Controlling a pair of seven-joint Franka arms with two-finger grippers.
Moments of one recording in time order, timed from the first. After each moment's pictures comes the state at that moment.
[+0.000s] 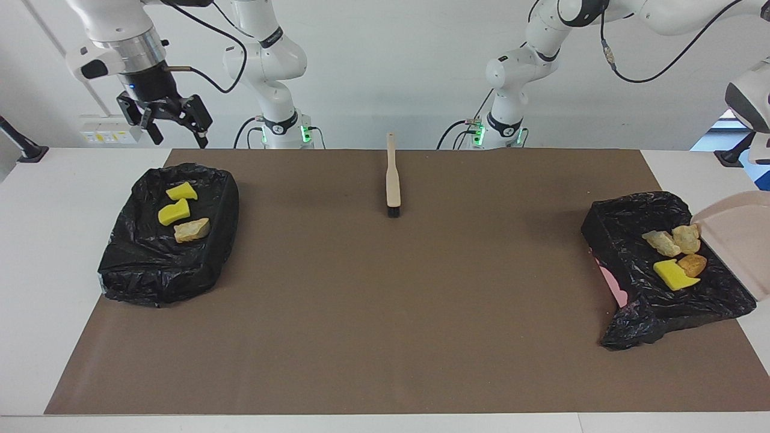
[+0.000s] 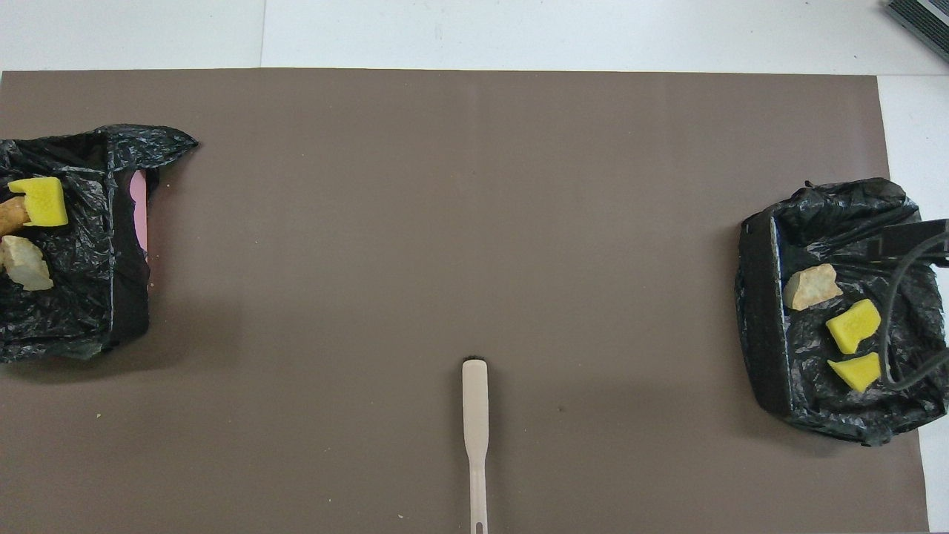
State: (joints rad) left arm 0.36 0.28 -0.07 -1.44 0.97 1.99 1.54; right arm 0.03 -0.12 -0.13 -1.62 0.01 1.61 0.07
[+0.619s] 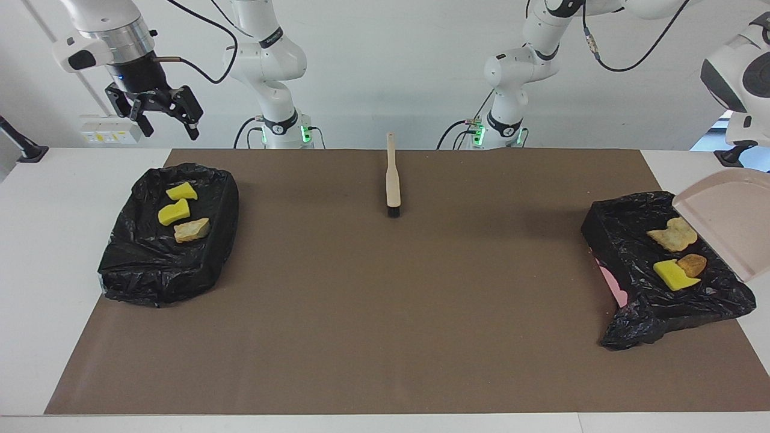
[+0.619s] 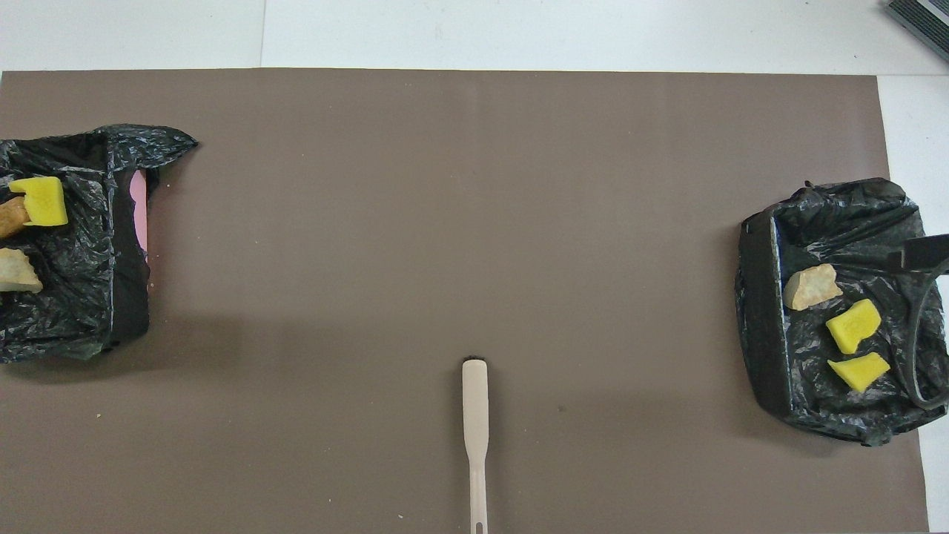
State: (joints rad) left arm 0.23 0.19 -0.08 -1.43 0.84 1.69 1.46; right arm 0.01 -0.13 -0.10 -1.61 0.01 1.55 0.05
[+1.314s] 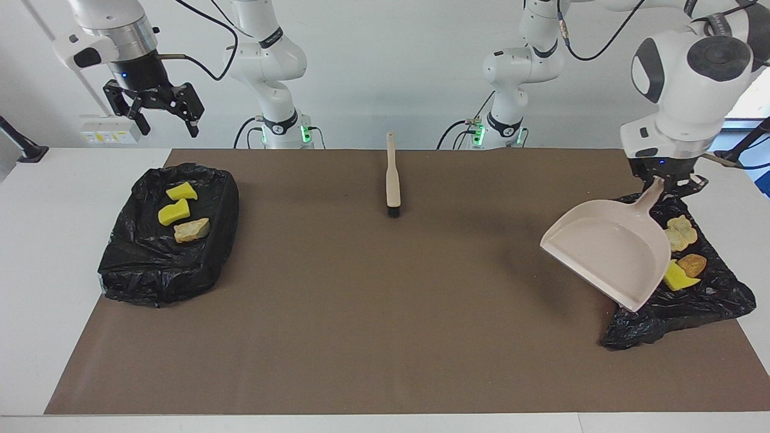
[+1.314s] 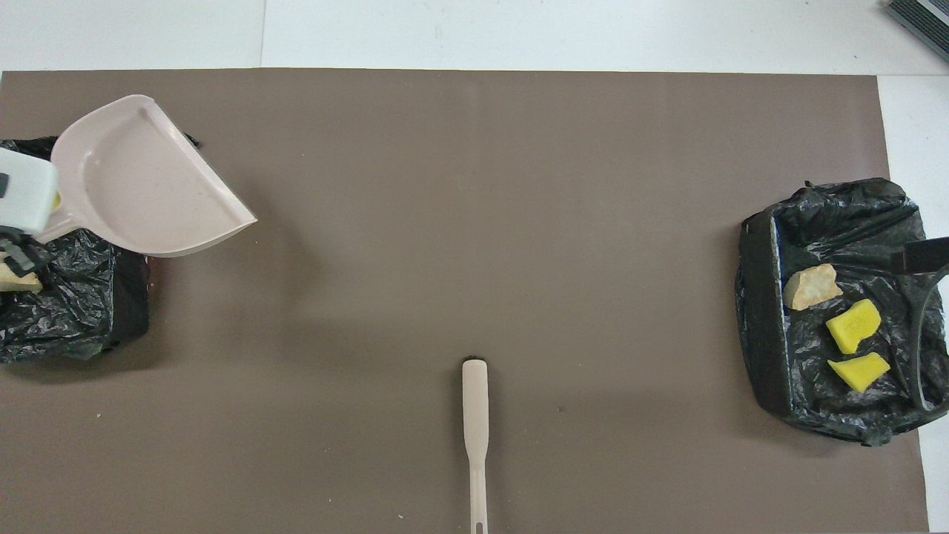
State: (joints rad) left arm 0.00 0.07 -0.09 -1.65 0.31 1.64 0.75; right arm 0.01 -0.11 -0.08 -1.57 -0.04 1.53 -0.02
